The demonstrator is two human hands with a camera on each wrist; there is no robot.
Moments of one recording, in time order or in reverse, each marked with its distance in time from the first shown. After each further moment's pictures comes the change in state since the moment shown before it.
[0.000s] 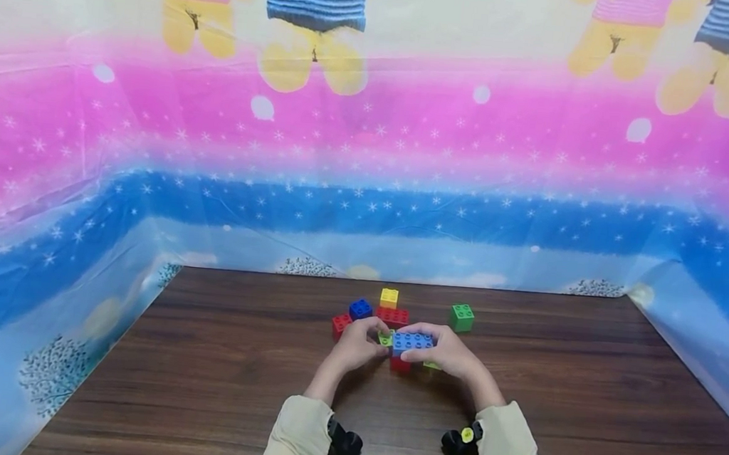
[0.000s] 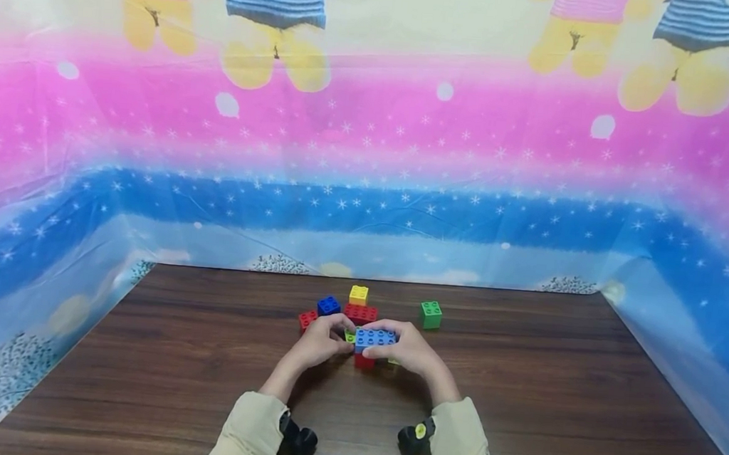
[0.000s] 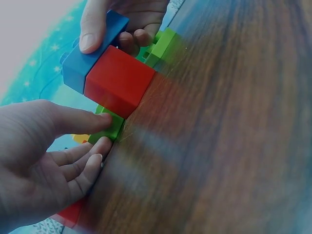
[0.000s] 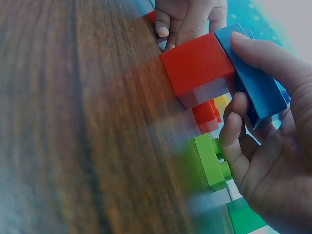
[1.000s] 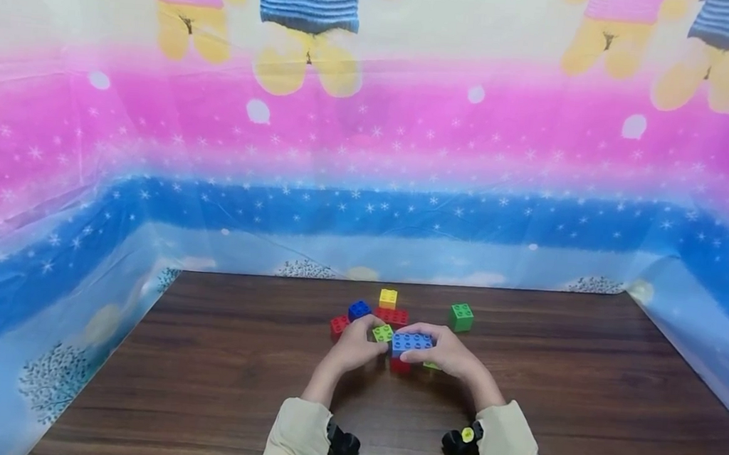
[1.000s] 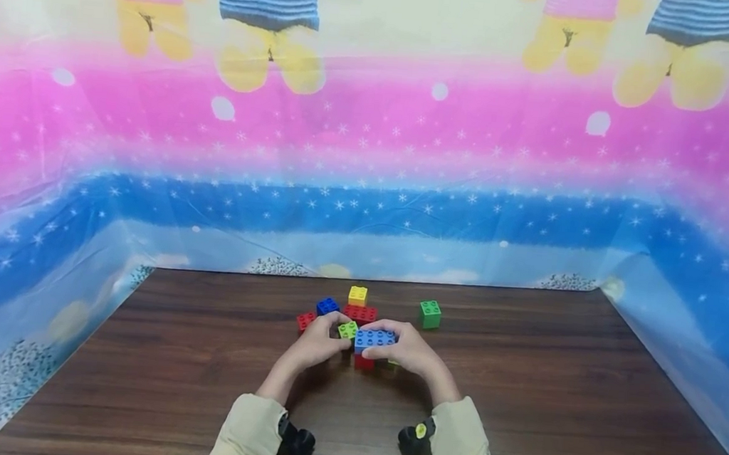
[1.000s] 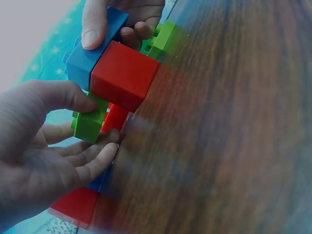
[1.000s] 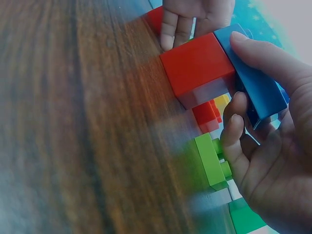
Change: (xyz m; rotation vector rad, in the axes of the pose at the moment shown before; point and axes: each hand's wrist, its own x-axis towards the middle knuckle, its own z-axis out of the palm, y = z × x) left_hand -0.005 0.011 -0.004 -0.006 -0.005 -0.042; right_hand -0.001 -0.001 0.000 -0.001 -0.001 -0.009
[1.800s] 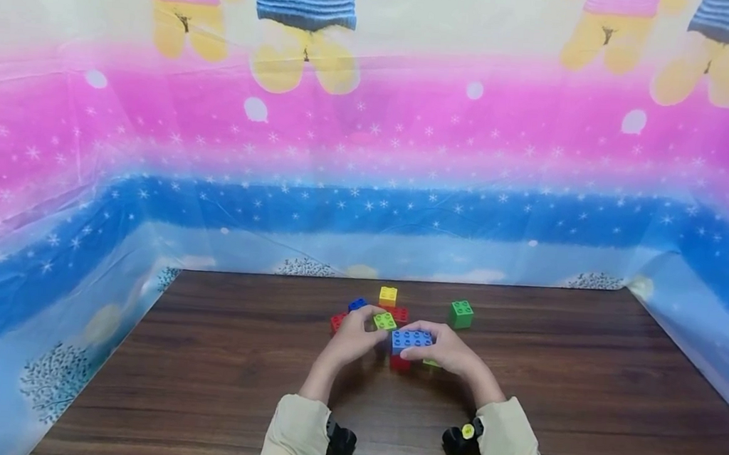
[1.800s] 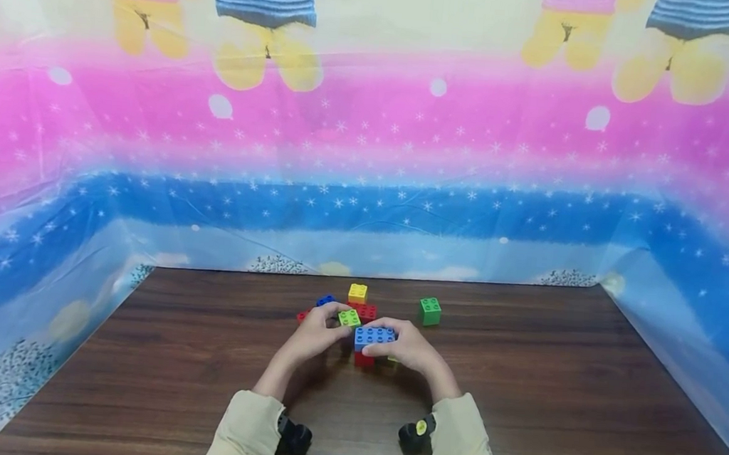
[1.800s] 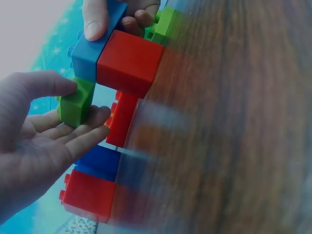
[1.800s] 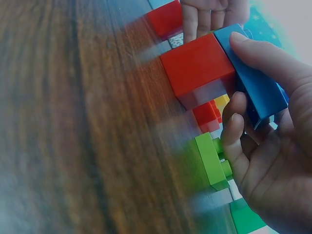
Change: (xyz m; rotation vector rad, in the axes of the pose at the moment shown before) left_hand -0.002 0.010 -0.008 -0.053 0.025 0.019; right_hand 0.001 0.001 0.000 -0.003 0.007 0.047
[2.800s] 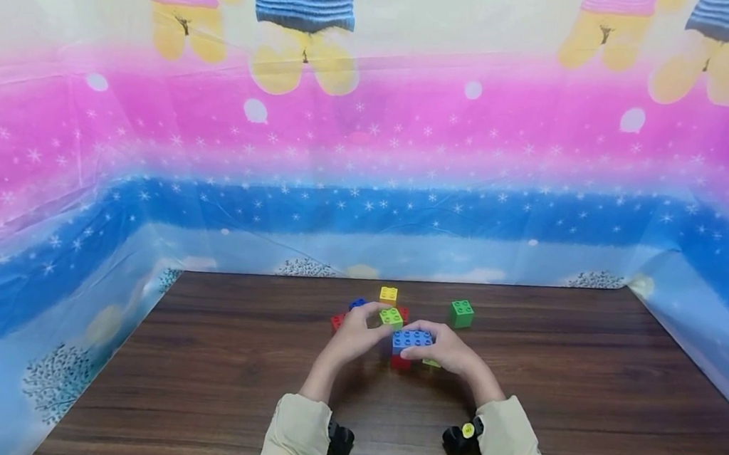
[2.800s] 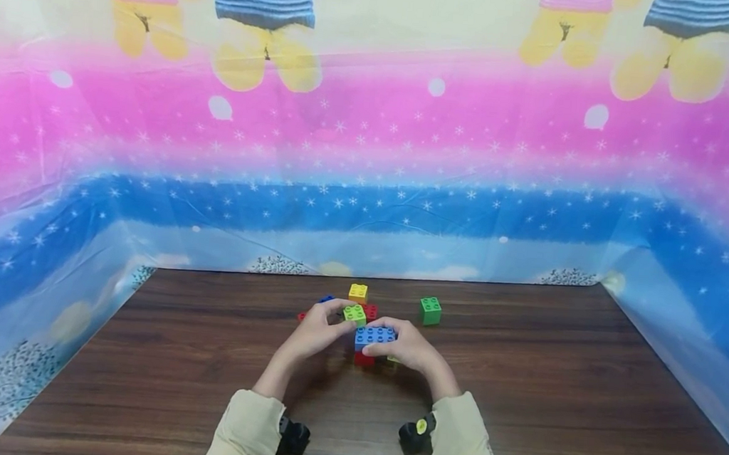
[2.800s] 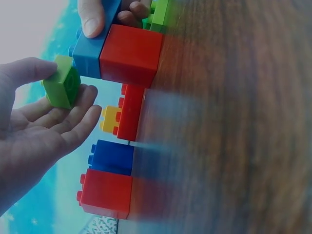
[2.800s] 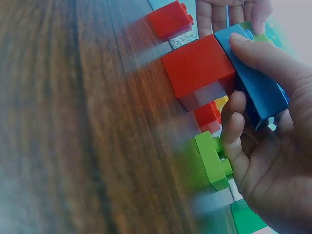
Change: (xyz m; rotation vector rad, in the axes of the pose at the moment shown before) left_hand -0.002 0.010 -0.001 -0.019 -0.007 0.057; right_hand 0.002 0.003 -0.001 -0.018 -0.002 0.019
